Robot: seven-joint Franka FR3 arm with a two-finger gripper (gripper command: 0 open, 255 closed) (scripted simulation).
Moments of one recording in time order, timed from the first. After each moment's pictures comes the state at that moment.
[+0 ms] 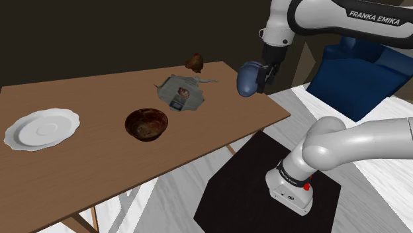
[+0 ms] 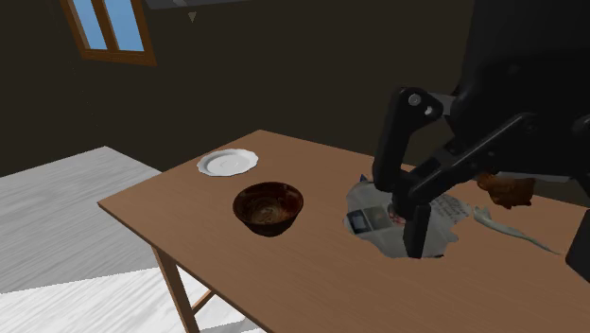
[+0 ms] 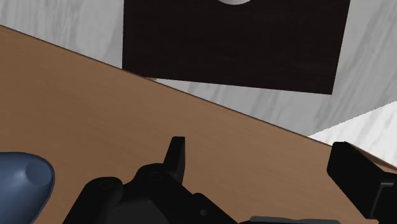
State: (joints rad) arm 0.02 -0.76 0.04 -2.39 -0.01 1.46 -0.01
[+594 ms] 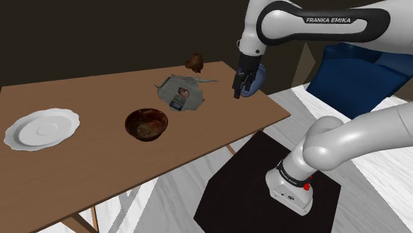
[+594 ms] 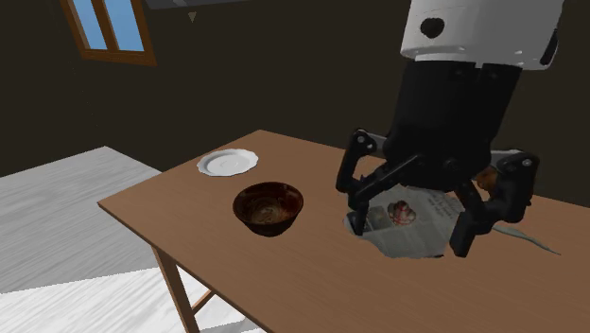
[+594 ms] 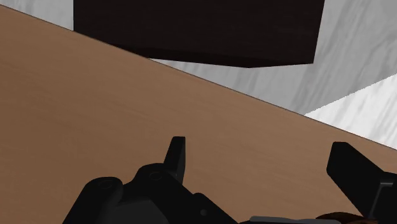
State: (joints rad) arm 0.04 -0.56 0.04 -2.40 0.08 1.68 -0.01
